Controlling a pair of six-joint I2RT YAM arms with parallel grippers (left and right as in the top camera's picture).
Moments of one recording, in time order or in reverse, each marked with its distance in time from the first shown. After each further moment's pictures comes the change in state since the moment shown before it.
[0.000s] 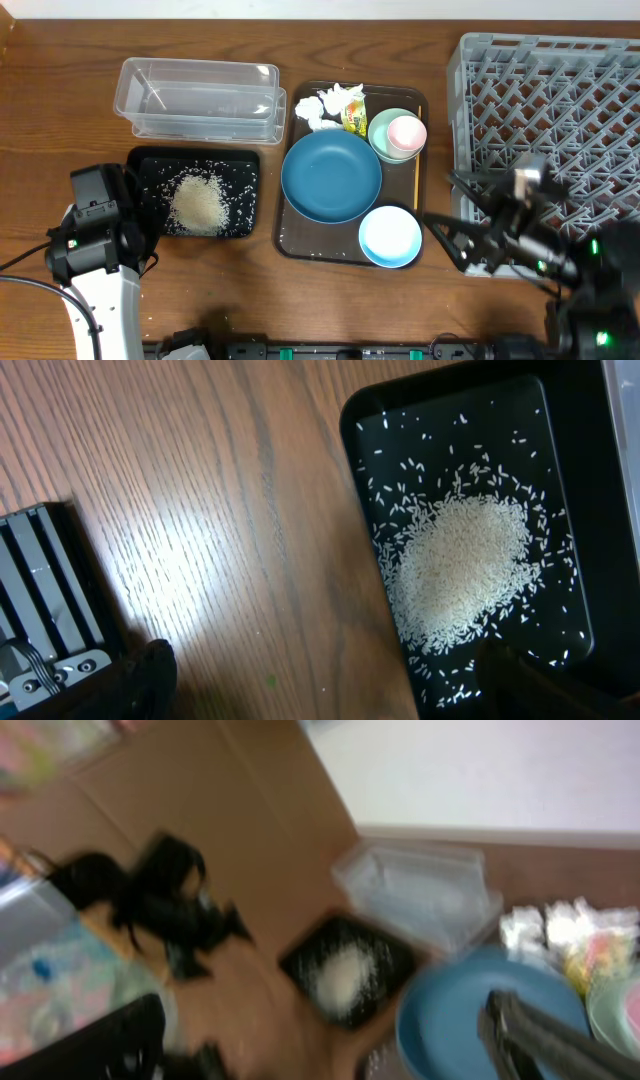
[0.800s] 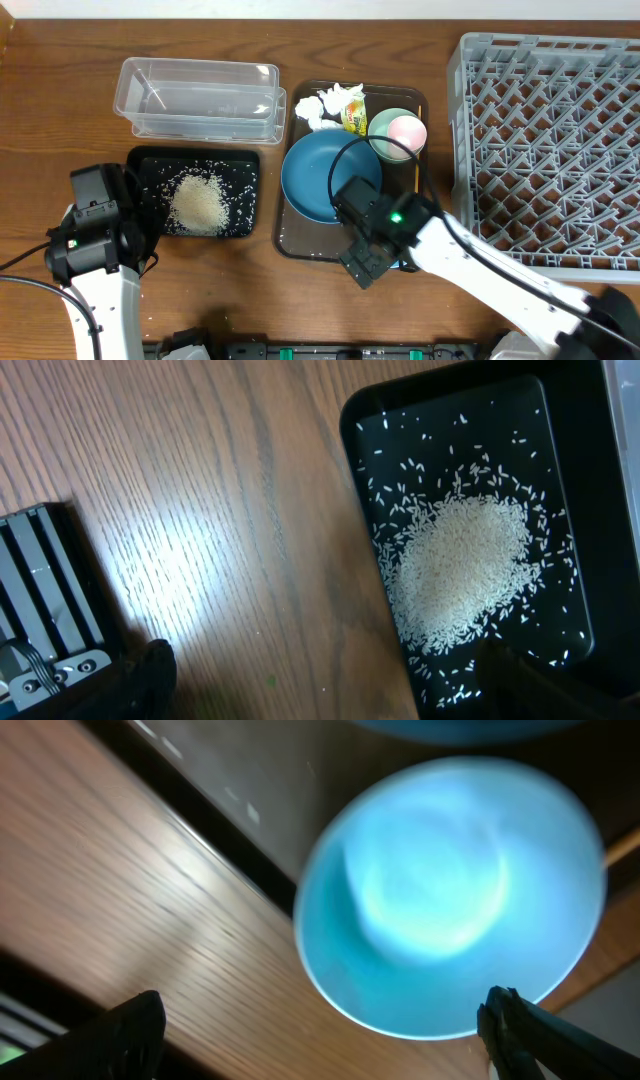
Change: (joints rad) left arm 0.000 0.000 0.000 0.000 0.000 0.000; right arm 0.821 0.858 0.261 -0.690 1.021 -0.229
